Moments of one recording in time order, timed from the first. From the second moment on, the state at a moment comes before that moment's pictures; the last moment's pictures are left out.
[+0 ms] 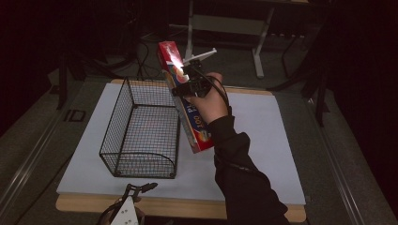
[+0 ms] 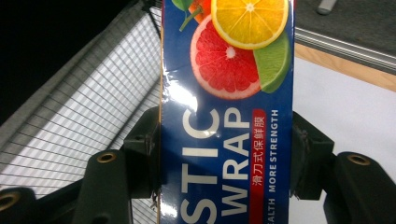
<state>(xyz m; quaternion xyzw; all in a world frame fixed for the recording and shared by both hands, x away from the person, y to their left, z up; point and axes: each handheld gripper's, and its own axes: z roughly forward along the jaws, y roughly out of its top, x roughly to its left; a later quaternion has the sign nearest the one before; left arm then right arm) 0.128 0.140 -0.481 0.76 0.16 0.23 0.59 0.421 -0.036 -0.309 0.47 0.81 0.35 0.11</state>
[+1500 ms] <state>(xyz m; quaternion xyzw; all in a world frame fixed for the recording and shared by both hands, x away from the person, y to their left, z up) 0.126 0.141 -0.479 0.76 0.15 0.22 0.59 0.431 0.075 -0.388 0.45 0.81 0.37 0.08</state>
